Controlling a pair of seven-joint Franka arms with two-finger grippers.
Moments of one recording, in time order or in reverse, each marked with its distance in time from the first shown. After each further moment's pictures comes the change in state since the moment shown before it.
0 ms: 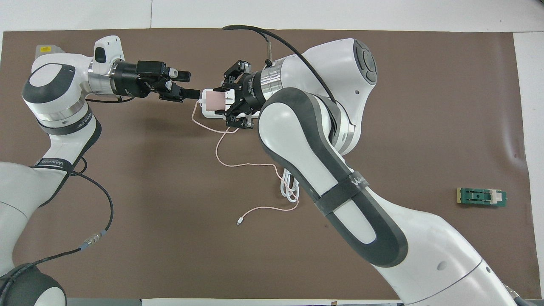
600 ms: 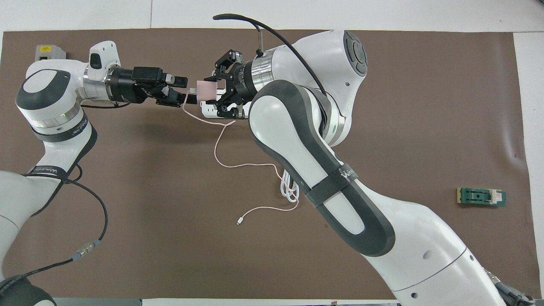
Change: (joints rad) left arm 0.002 -0.066 0.007 -0.088 0.000 0.005 0.040; right arm 0.004 0.065 -0.002 0.111 -0.006 -0.001 0.017
